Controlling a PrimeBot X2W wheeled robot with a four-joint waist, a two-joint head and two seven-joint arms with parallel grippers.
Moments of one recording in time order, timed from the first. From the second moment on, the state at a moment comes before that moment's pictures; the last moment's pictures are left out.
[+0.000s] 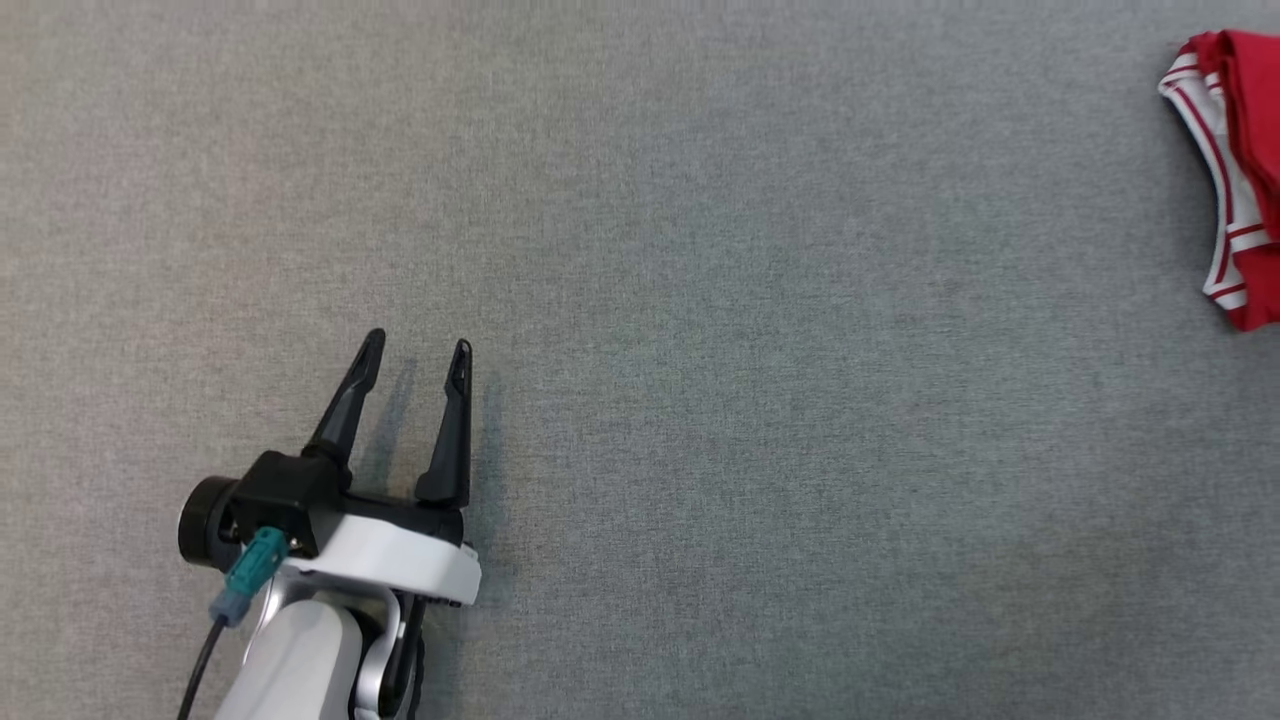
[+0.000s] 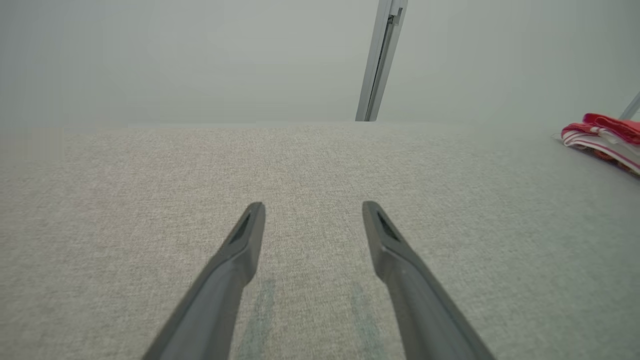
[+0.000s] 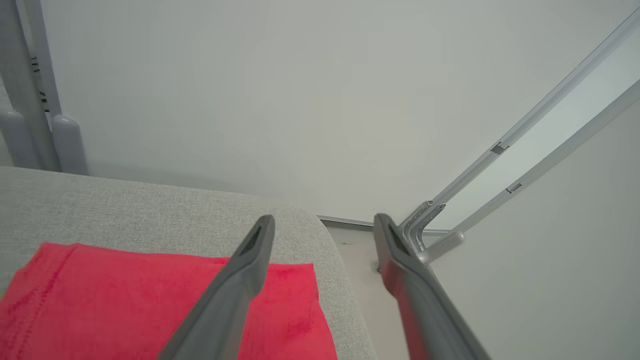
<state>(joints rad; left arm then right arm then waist) -0.22 0.12 -0.26 0.14 -0.28 0.06 -0.24 -1.17 -0.57 -0.11 1.20 -0.19 0.13 -0.16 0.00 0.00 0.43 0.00</state>
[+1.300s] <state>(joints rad) -0.11 0.07 -0.19 0.34 -0.32 0.12 -0.26 -0.22 -0.05 -0.09 0.35 0.10 0.13 -0.26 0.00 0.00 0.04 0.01</state>
